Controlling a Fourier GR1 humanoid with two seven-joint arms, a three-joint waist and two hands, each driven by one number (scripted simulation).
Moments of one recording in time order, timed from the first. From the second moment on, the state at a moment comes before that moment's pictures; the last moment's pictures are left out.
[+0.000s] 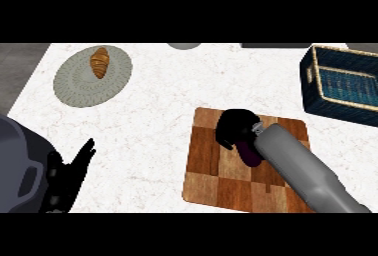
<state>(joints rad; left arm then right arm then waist) 0.11 0.27 -0.08 -1.42 0.13 0.07 0.24 -0.73 -0.25 0.63 -0.92 1.23 0.42 -0.57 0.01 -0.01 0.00</state>
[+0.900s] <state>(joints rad) 0.19 0.27 -0.04 -1.47 0.14 0.08 0.25 -0.65 -0.11 0.10 -1.01 1.13 0.26 0.18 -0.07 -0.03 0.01</state>
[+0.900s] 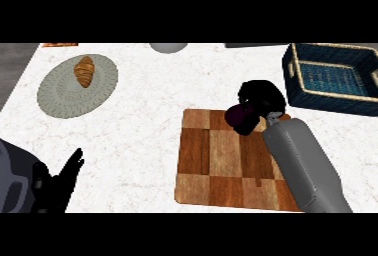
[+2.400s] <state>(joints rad) 0.11 0.24 -0.05 -1.44 0.10 0.05 0.26 -1.03 -0.43 -0.46 -1.50 0.75 0.26 0.79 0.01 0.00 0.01</state>
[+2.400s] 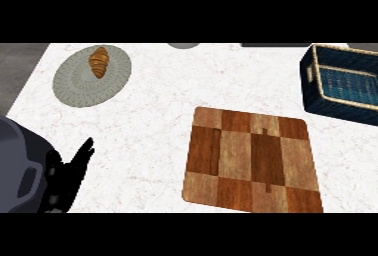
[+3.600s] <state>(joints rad) 0.10 0.21 -0.03 -1.44 0.07 0.03 0.25 -0.99 -0.61 -0.63 -0.77 0.58 -0.04 0.26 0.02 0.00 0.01</state>
